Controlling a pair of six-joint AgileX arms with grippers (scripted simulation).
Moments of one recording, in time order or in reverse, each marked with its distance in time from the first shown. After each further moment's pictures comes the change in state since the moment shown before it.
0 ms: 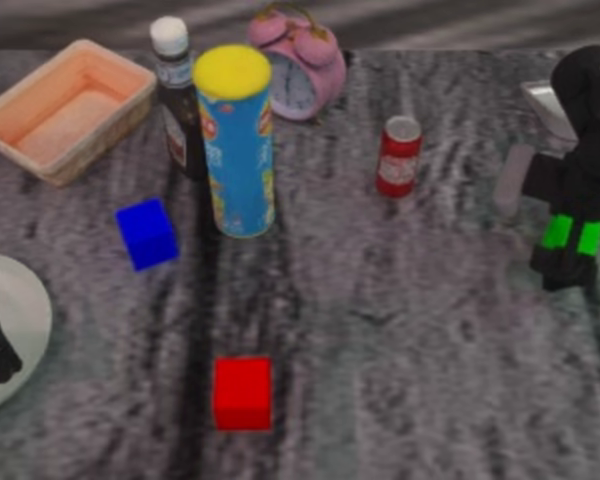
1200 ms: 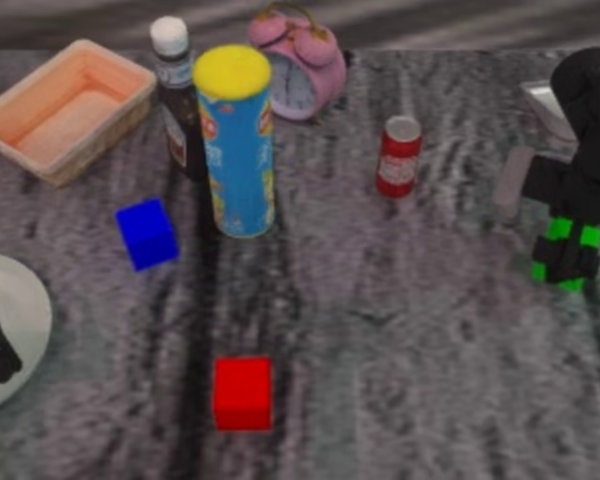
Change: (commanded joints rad) left arm 0.000 0.000 0.000 0.000 0.000 0.000; right arm 0.000 0.000 0.000 0.000 0.000 0.000
